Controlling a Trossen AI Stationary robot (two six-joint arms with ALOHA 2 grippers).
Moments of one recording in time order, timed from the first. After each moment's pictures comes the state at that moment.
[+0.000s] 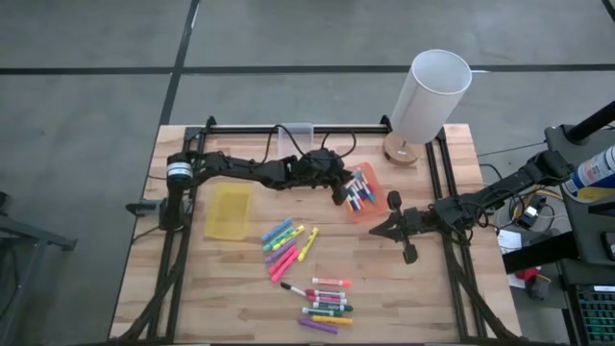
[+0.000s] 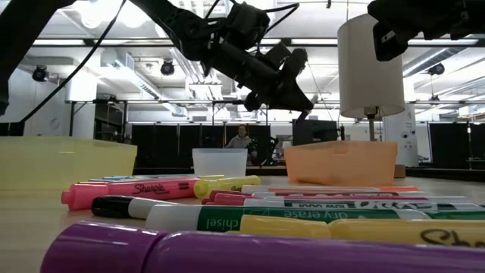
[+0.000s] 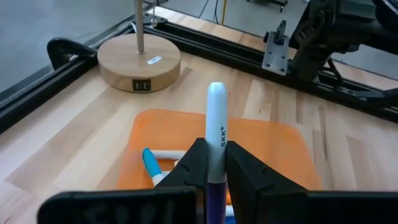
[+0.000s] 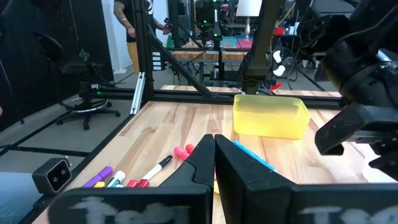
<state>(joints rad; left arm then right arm) 0.18 1.95 1.35 0.23 -0.07 -0.21 0.39 0.83 0.27 0.51 0.21 0.07</state>
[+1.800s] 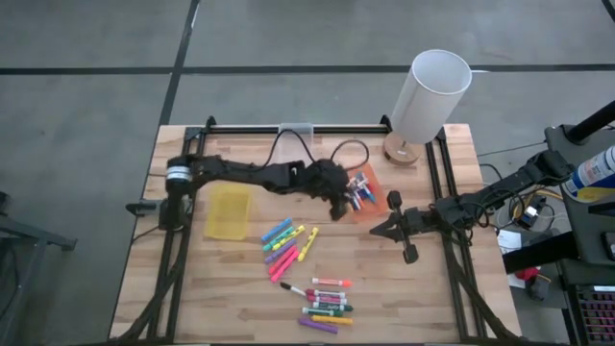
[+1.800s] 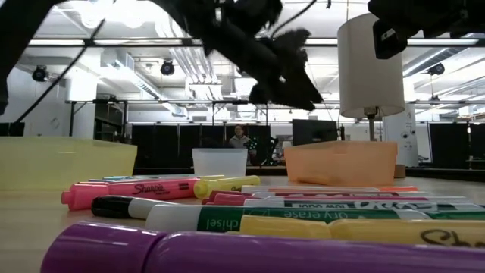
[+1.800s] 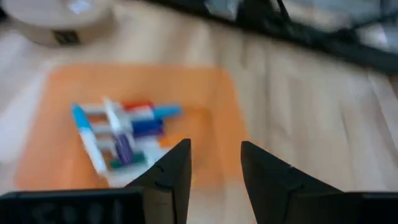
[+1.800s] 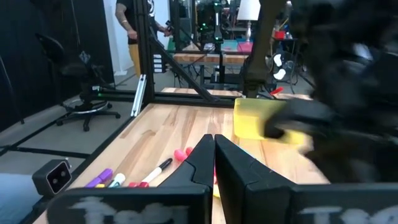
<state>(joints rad) 0.09 1.93 1.47 -0.11 0.05 -0.21 0.39 0.83 0.27 0.52 0.21 0.05</state>
